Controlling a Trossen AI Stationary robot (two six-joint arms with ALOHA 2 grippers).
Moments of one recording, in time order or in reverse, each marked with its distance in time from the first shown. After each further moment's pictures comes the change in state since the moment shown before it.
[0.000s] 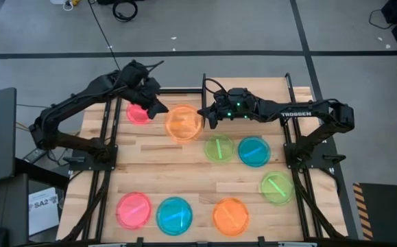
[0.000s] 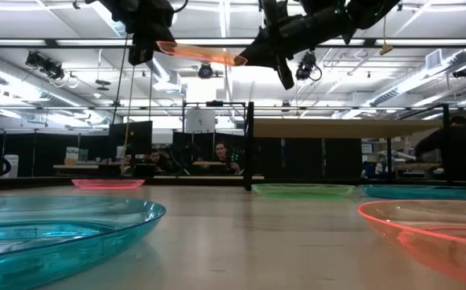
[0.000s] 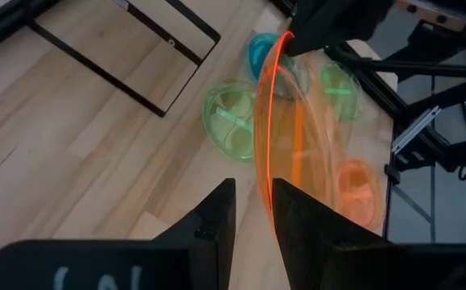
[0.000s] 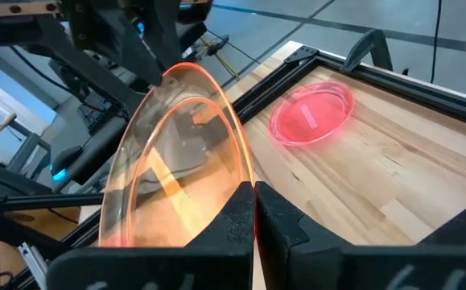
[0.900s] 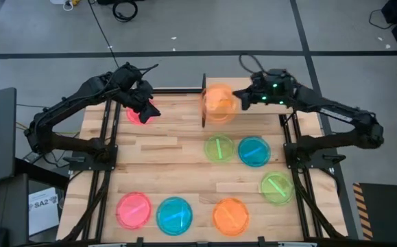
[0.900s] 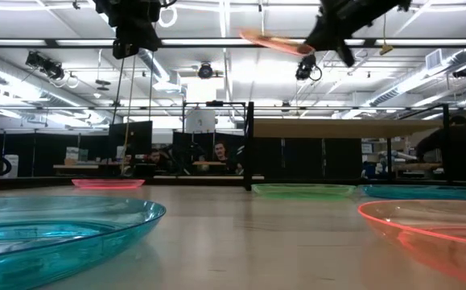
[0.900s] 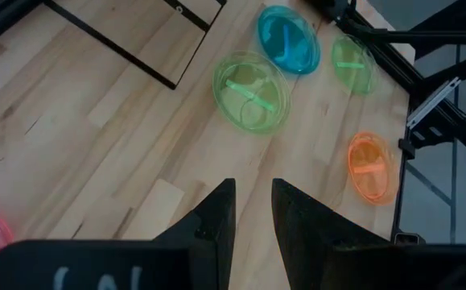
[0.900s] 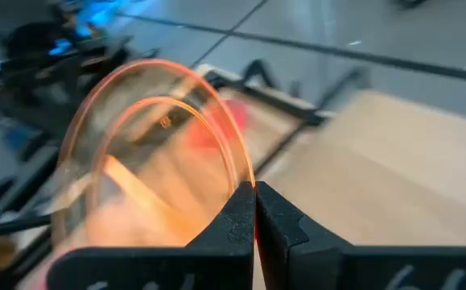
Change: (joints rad) left arm -0.004 -0.068 0.000 -0.134 -0.037 0.061; right arm -0.235 -0.426 0.000 -0.539 0.041 -0.051
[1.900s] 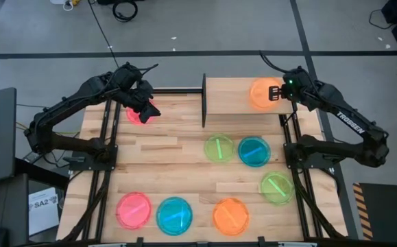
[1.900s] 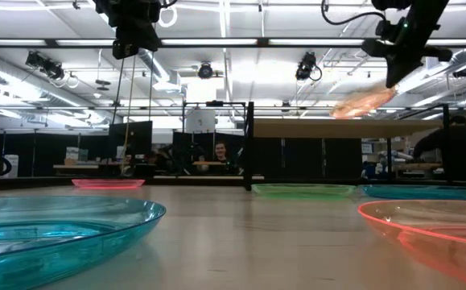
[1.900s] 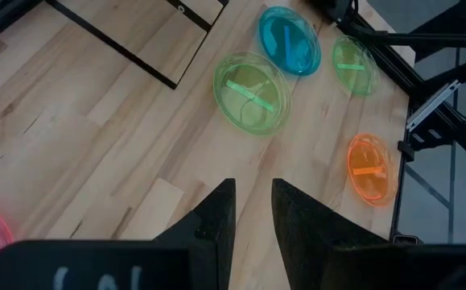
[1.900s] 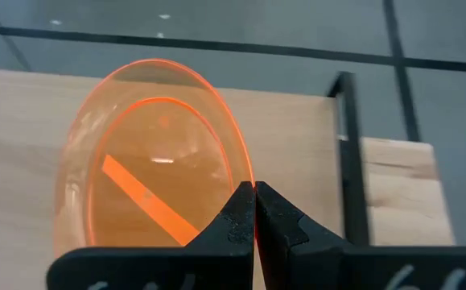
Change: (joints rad) left arm 0.000 0.000 0.000 0.001 0.000 -0.011; right arm -0.305 -0.166 0.000 -0.621 0.508 0.021
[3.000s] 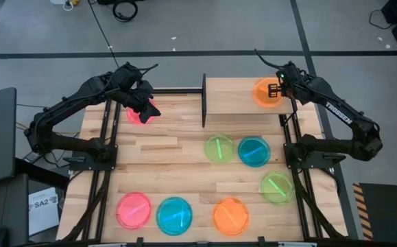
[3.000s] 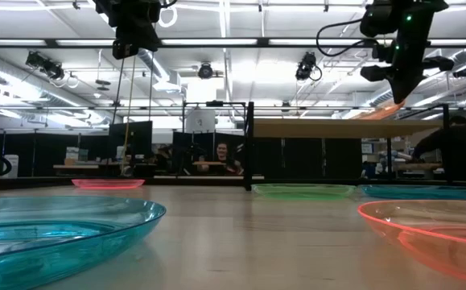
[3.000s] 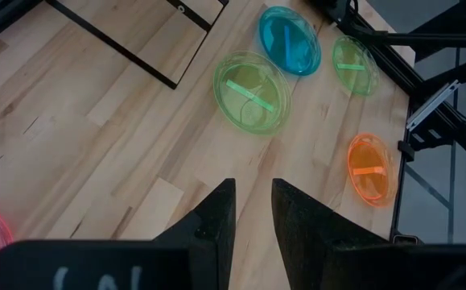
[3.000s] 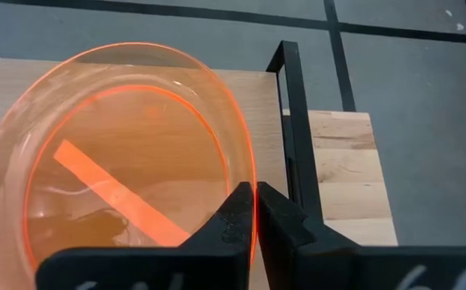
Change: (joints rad) left arm 0.000 0.000 0.000 0.000 0.000 0.000; right arm -0.121 0.148 0.000 -0.022 0.051 0.000
